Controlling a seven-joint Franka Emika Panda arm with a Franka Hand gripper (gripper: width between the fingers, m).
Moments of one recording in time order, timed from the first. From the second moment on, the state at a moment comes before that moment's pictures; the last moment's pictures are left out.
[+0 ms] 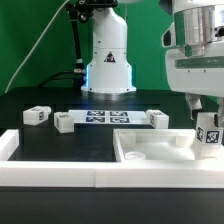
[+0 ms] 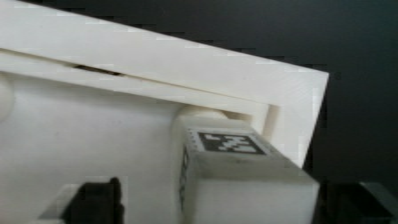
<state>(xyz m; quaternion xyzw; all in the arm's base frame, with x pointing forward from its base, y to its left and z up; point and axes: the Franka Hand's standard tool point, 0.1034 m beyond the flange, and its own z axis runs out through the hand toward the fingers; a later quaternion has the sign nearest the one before) 0.614 0.121 0.082 -0.81 0.59 -0.02 0.09</state>
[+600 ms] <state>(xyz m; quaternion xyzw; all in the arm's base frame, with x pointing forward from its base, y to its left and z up) 0.617 0.120 0.086 -0.96 0.26 -0.04 0.05</state>
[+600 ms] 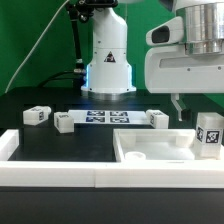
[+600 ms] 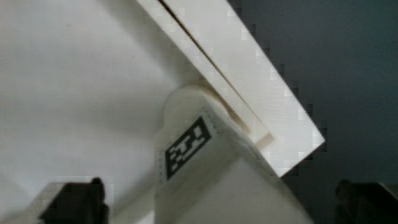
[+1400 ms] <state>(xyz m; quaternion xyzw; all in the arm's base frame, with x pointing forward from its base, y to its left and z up) 0.618 0.115 0.075 -1.00 -0.03 -0.03 0.01</state>
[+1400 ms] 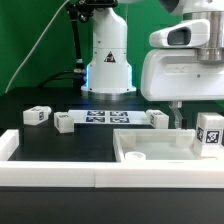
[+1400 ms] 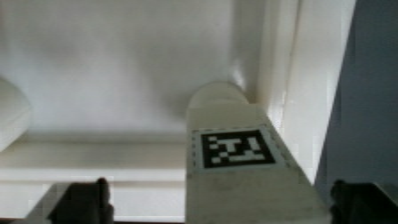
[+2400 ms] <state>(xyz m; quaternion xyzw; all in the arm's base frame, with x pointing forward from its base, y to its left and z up) 0.615 0.120 0.072 -0.95 0.30 -0.03 0.04</state>
